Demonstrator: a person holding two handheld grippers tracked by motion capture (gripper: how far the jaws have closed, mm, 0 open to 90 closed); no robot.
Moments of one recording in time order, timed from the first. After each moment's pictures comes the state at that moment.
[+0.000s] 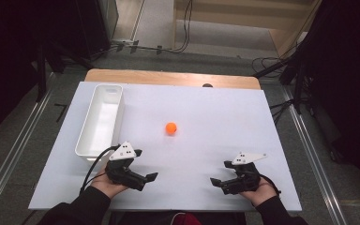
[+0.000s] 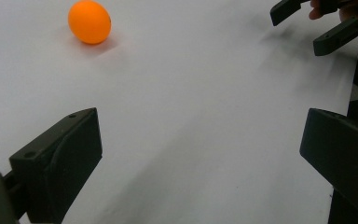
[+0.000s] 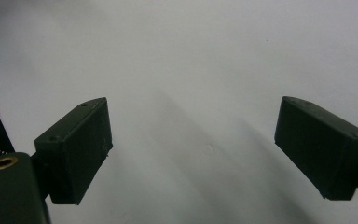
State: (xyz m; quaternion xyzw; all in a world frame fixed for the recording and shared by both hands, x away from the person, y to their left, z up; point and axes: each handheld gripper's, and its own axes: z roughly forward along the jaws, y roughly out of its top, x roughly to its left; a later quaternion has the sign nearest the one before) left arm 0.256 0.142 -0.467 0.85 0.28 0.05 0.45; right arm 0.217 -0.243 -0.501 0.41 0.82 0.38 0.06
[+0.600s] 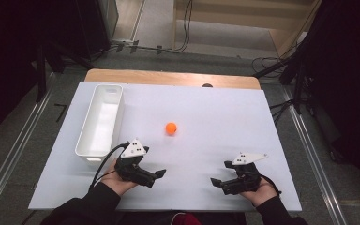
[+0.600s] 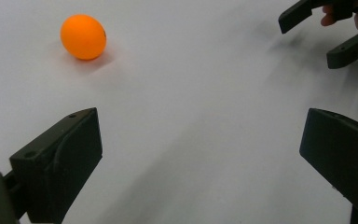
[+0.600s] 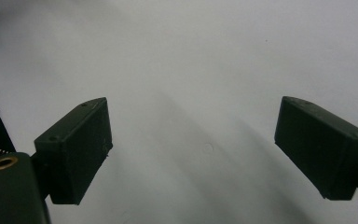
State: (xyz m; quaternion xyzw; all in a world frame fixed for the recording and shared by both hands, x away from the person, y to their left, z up) left arm 0.264 0.119 -0.467 0.85 0.28 0.06 0.44; right arm 0.216 -0.243 -0.500 0.41 0.82 0.39 0.06
